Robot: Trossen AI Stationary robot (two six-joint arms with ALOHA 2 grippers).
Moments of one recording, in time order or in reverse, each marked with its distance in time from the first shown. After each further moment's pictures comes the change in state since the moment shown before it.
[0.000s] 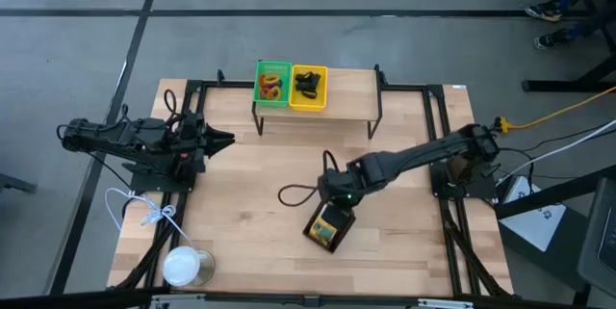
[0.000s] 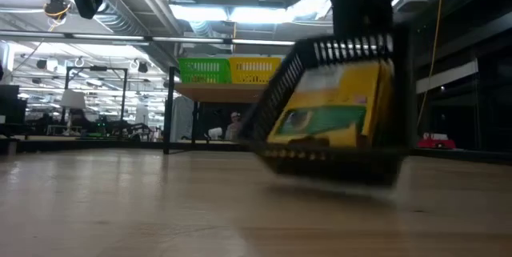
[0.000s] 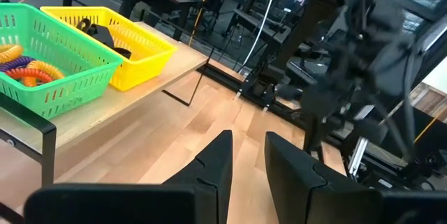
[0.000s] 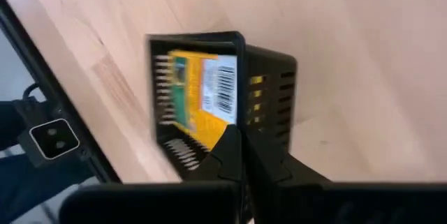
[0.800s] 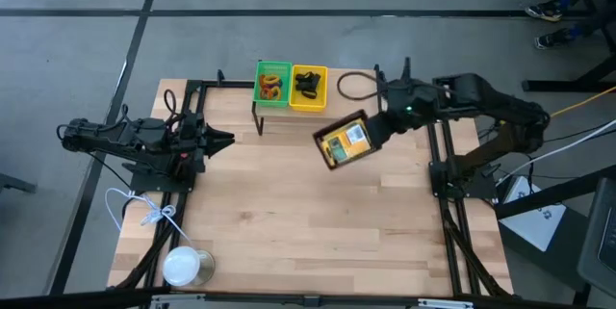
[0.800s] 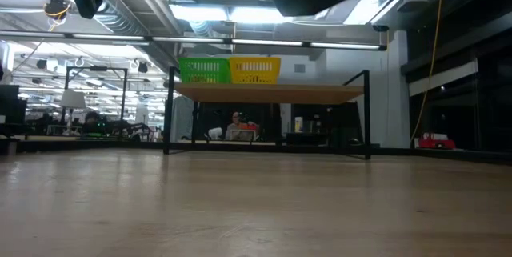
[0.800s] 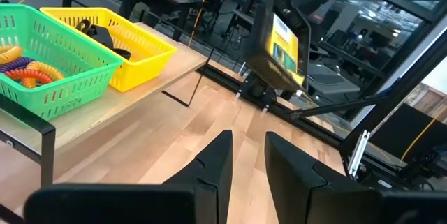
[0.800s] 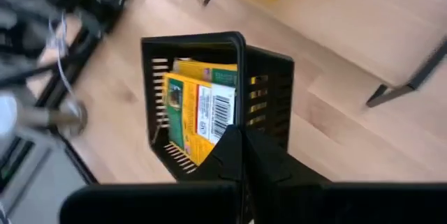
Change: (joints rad) left arm 0.000 0.000 0.000 0.003 0.000 0.001; right arm -0.277 -0.394 0.290 -0.370 0.255 0.079
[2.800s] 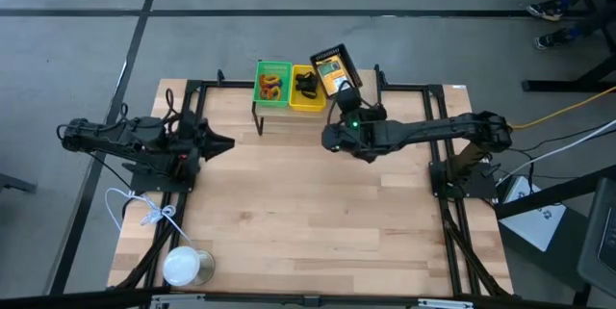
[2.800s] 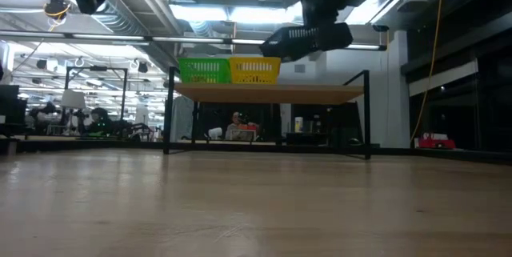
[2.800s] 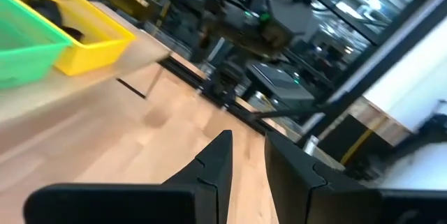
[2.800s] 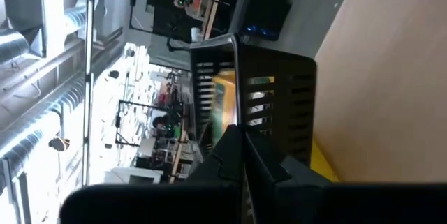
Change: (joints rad) left arm 0.000 0.000 0.000 0.060 0.109 -0.130; right arm 0.023 0.255 -0.512 0.872 1.206 1.250
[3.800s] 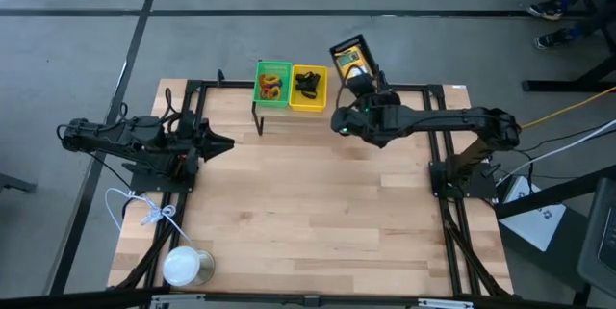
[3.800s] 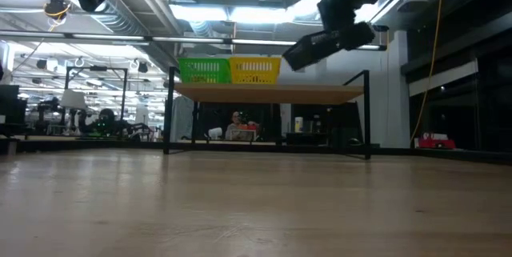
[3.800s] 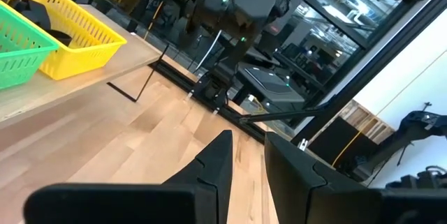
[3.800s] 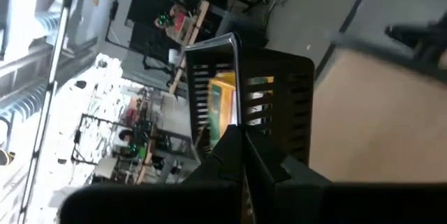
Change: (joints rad) left arm 0.000 0.000 0.000 0.030 0.025 -0.003; right arm -0.105 -0.072 0.000 -0.231 -0.033 0.003
